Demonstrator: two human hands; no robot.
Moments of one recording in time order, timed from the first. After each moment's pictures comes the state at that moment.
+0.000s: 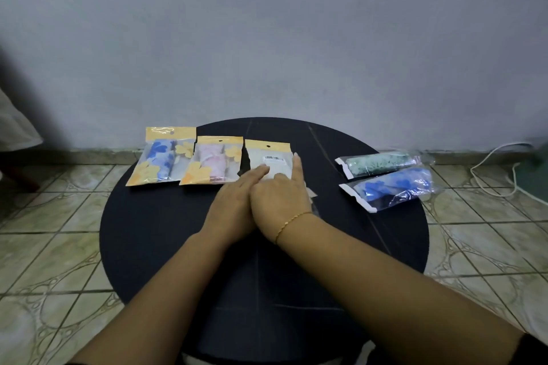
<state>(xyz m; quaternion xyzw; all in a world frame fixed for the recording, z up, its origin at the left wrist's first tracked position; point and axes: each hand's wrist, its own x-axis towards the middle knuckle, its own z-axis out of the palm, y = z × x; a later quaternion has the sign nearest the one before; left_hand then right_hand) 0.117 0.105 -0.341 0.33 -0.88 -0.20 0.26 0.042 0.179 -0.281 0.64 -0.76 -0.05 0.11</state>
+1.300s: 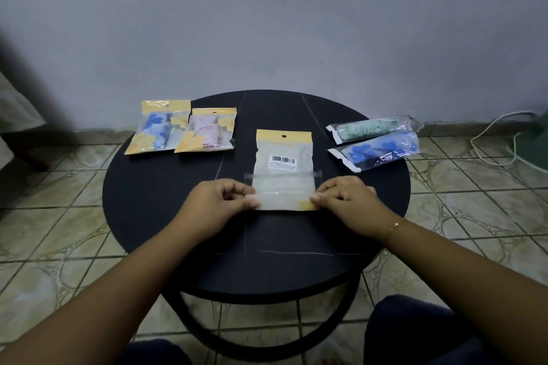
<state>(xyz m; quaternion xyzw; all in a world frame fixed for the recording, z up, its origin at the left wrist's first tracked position) 0.161 0.171 -0.332 0.40 -0.76 -0.44 0.26 -0.062 0.288 -0.332 0.59 -0.76 0.25 -0.15</state>
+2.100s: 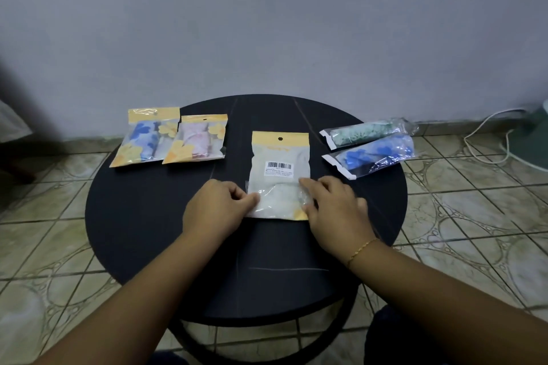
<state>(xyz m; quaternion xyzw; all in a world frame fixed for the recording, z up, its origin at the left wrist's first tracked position) 0.124 0.169 -0.327 0.54 -0.77 -0.26 0.21 -0.031 0.278 -0.337 0.51 -0.83 0.20 -0.01</state>
